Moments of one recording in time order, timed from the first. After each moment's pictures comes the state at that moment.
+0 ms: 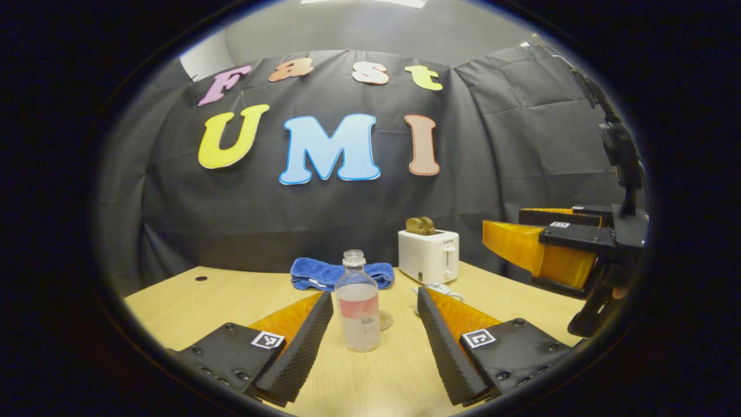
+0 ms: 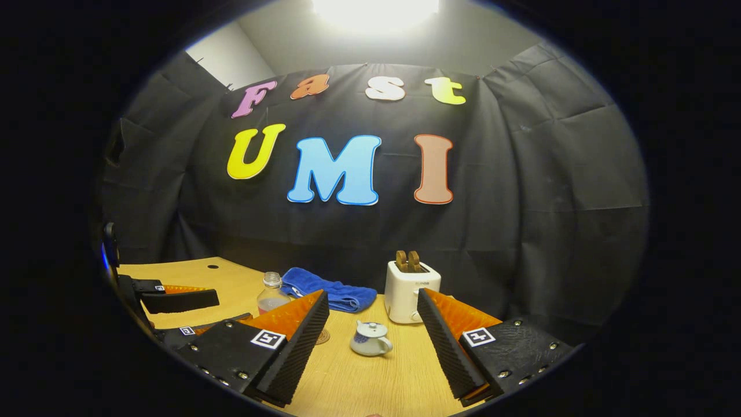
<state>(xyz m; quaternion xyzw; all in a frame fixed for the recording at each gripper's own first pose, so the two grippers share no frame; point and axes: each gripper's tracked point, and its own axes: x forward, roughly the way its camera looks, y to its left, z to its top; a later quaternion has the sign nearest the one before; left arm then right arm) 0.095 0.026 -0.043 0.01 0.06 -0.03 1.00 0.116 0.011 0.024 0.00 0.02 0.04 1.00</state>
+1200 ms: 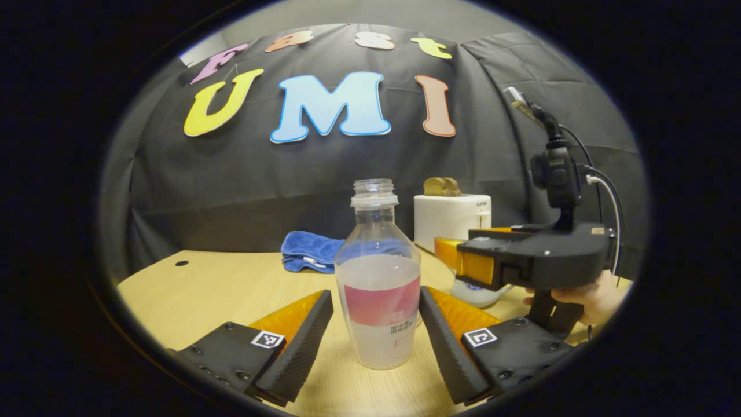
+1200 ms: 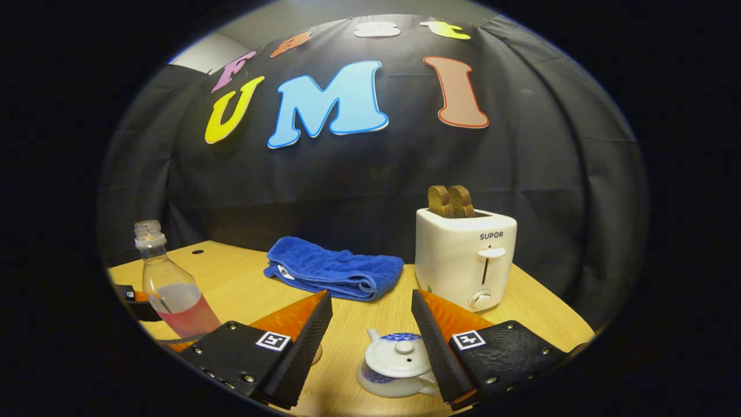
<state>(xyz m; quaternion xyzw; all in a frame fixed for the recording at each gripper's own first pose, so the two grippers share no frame) 0.193 0.047 -0.134 0.01 0.12 -0.03 0.99 0.288 0.045 -0.122 0.05 0.12 0.08 0.99</state>
